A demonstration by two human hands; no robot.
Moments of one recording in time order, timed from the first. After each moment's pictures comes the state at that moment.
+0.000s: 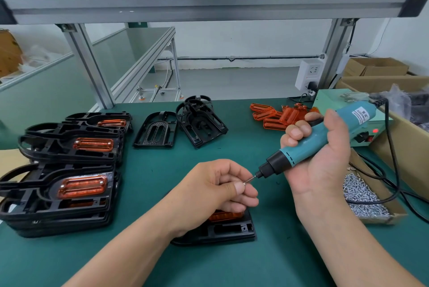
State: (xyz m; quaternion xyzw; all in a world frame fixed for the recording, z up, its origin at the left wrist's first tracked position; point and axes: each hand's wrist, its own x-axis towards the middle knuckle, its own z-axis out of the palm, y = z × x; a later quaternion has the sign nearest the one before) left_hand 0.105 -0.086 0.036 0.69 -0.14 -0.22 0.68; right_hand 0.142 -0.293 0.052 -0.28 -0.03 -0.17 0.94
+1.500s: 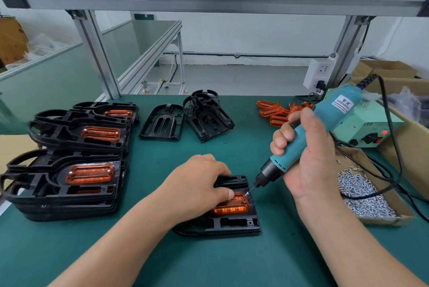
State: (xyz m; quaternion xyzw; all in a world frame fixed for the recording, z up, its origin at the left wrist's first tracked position) left_hand 0.123 -0.062 0.029 0.96 -0.18 -0.05 0.20; right_hand 0.137 -0.275 0.050 -0.42 -0.06 -0.13 0.89
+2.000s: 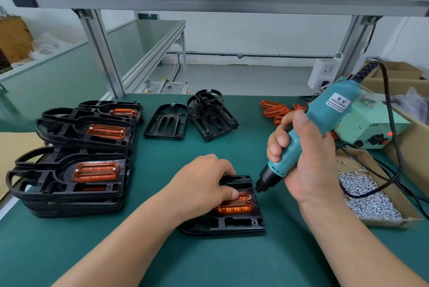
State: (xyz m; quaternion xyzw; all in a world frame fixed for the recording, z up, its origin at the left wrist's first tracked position) left_hand 0.127 -0.065 0.025 0.96 -0.15 -0.07 0.23; right_hand 0.128 -0.266 0.055 -0.49 -0.10 -0.11 0.86
